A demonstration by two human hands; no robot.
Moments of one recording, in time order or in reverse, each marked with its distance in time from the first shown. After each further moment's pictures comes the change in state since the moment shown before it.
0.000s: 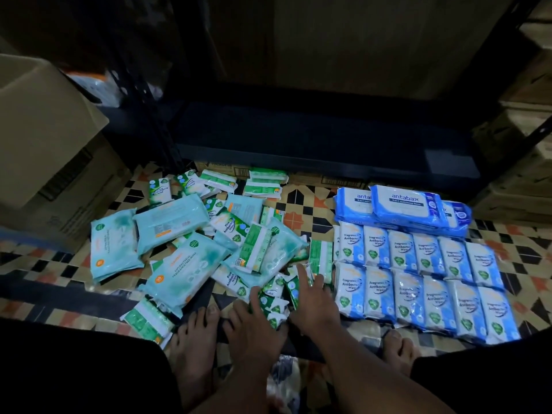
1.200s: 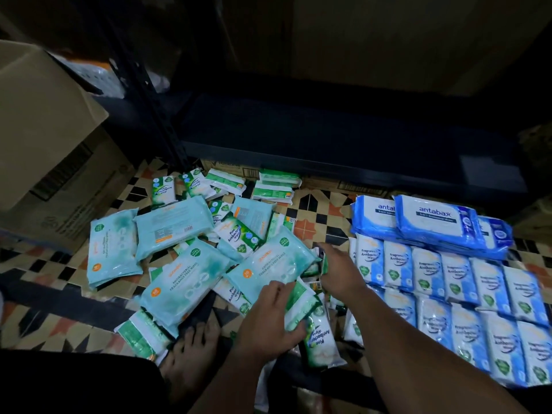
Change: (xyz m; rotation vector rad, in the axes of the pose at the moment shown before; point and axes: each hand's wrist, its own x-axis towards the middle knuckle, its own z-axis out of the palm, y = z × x) left_hand 0.064 0.006 -0.013 -0.310 0.068 0.687; right_hand 0.097 0.025 -0.065 0.288 0.117 -0.133
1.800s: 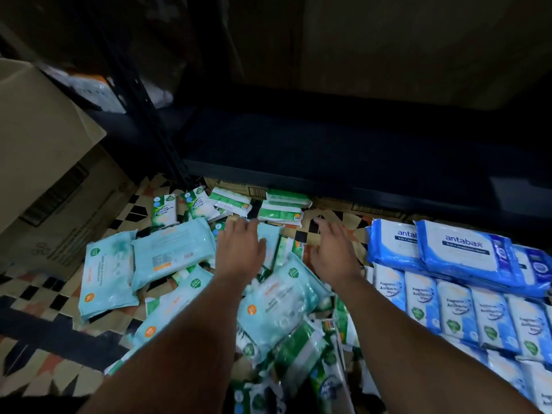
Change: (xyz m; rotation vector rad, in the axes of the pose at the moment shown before) left_hand 0.162 -0.057 -0.101 0.464 0.090 -0.325; right_hand 0.085 -0.050 -0.018 -0.114 0.289 -0.167
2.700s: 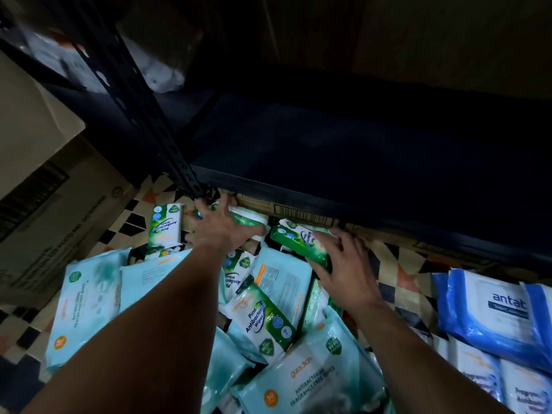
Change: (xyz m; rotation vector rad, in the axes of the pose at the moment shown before) left_hand 0.148 -0.097 0.029 -0.050 -0.303 -0.504; right_hand 0.100 -0.002 0.077 -0.029 -0.036 -0.224
